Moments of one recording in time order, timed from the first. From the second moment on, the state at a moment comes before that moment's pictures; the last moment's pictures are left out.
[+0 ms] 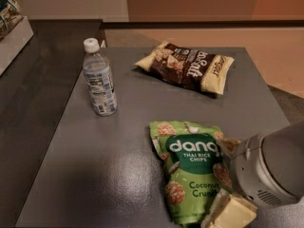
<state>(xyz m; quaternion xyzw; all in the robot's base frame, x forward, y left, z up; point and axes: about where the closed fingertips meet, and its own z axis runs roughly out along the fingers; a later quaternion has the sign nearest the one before) 0.303 -0.112 0.844 -0.55 0.80 0.12 0.20</state>
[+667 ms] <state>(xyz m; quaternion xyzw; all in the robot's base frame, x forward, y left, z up) 0.308 -0.107 0.841 -0.55 0.80 0.10 0.22</state>
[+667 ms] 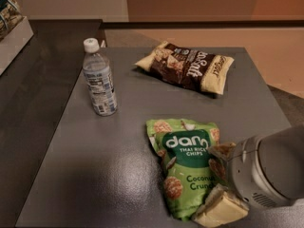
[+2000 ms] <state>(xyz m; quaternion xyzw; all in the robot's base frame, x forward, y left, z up) 0.371 -0.112 0.915 -0.57 0.76 0.07 0.30</state>
